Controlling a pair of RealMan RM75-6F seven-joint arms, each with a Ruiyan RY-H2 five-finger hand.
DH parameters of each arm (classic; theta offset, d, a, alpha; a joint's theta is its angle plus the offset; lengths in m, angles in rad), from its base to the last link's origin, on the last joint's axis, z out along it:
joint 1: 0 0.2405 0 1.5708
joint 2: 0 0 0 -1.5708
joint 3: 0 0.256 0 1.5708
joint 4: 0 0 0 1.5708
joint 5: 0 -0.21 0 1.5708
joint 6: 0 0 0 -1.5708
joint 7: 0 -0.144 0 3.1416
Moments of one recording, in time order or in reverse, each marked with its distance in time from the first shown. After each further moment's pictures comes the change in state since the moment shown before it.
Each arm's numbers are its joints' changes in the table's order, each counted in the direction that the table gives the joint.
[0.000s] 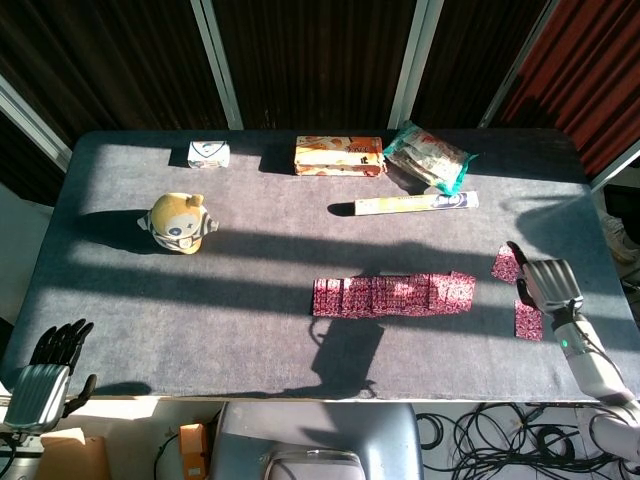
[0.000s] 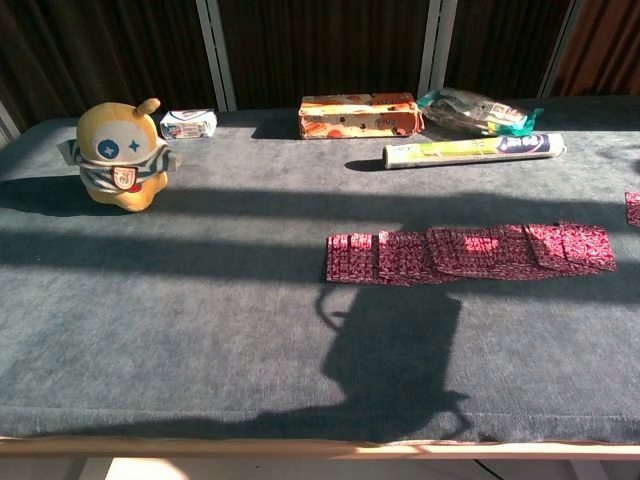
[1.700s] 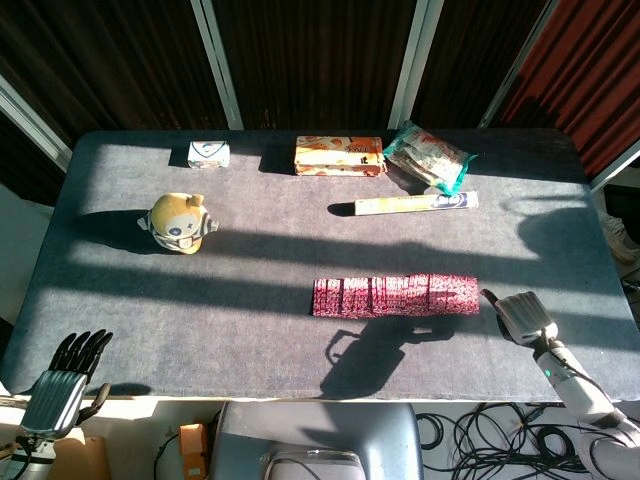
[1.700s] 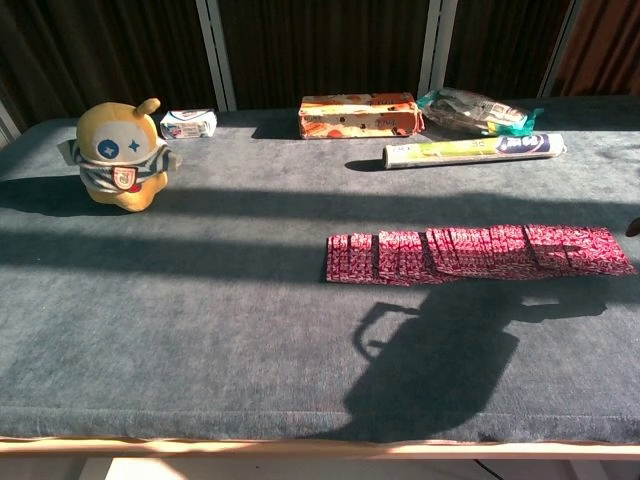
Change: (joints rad) left arm -0.009 0.057 0.045 -0.092 -0.070 0.009 -0.002; right arm 0.006 0.003 -0.086 0.092 0.075 -0.118 0.143
